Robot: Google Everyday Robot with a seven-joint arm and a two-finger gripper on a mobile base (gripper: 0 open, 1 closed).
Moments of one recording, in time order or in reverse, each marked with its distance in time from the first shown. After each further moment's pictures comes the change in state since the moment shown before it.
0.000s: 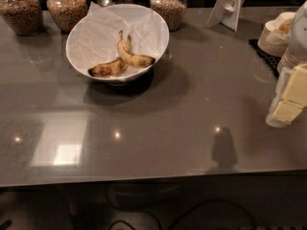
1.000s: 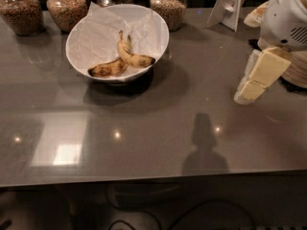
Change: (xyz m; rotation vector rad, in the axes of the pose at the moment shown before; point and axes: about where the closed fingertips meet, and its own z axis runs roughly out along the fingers) arm -0.044 -0.036 0.011 0.095 -0.128 -0.003
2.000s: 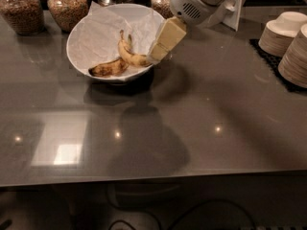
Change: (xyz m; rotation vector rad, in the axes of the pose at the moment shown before) arm -0.159 -0.067 0.086 0.025 -0.253 0.052
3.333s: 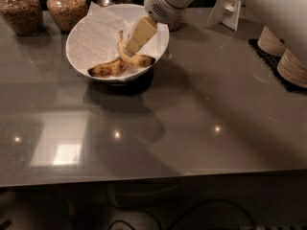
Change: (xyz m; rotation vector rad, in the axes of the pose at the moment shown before) arm -0.036 -0.026 0.062 0.034 -0.025 0.074
